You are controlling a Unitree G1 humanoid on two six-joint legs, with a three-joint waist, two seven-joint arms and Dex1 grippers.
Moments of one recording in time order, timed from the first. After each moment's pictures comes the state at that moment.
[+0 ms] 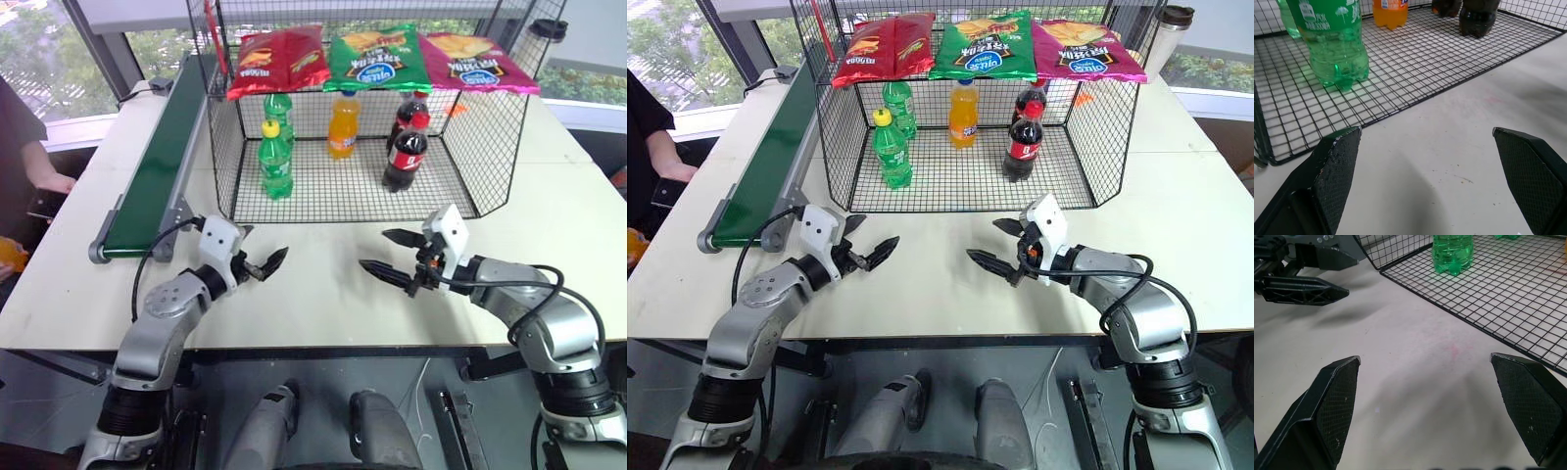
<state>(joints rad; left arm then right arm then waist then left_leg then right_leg) -0.20 0.38 -0.01 -0.29 -0.30 0.49 -0.48 -0.29 -0.61 -0.02 -0.28 0.50 0.64 0.76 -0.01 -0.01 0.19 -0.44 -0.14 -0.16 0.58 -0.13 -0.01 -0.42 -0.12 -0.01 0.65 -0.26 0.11</state>
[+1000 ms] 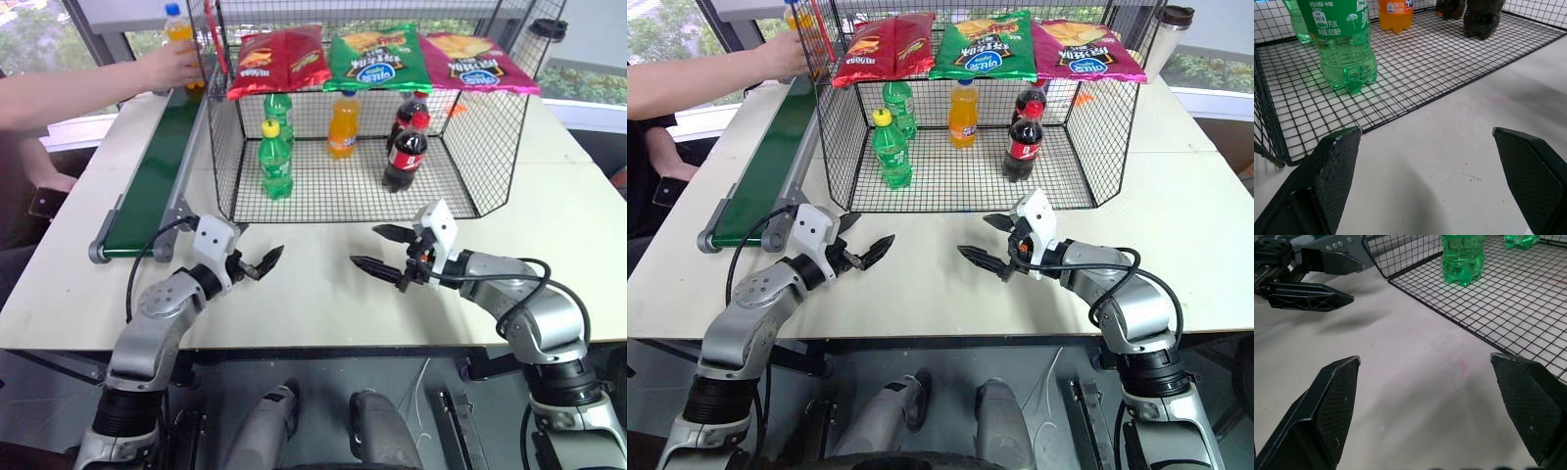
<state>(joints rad) -0.19 0.40 0.01 -0.30 -0.29 0.47 -0.49 -0.34 -0.58 0.01 -0.25 0.49 0.62 0.77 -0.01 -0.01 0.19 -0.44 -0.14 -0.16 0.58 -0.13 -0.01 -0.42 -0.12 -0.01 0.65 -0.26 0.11</state>
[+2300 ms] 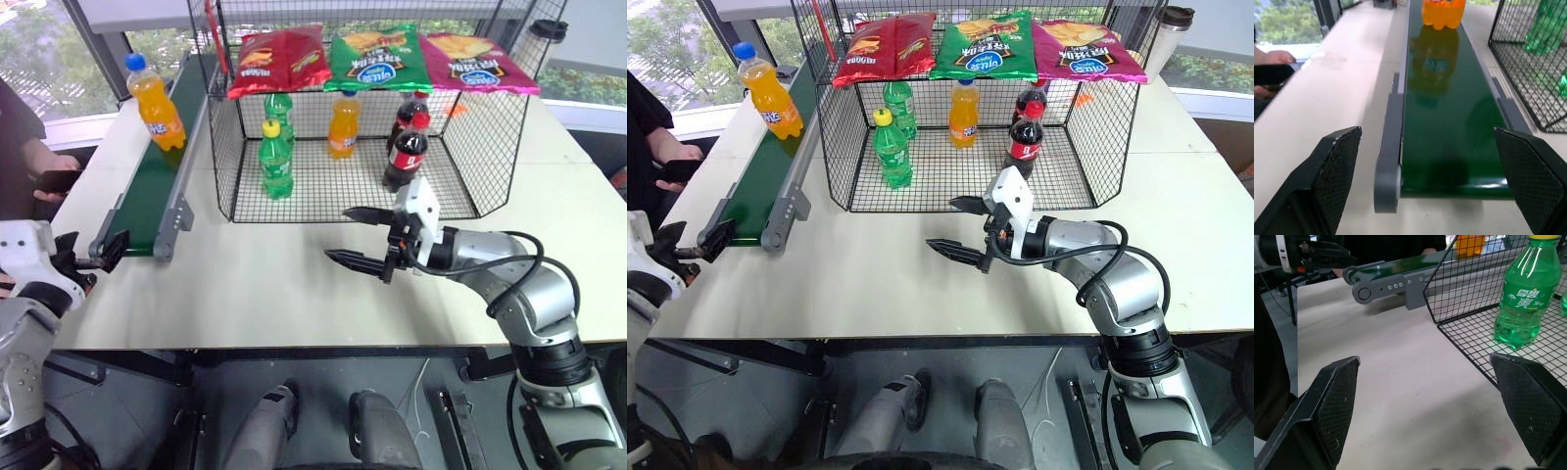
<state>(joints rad) -0.02 0.57 0.64 -0.29 -0.54 0.68 -0.37 -0.47 -0.56 0.07 -0.32 0.53 0.65 0.83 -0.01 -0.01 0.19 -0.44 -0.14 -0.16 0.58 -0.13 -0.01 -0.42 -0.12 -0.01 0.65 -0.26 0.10</state>
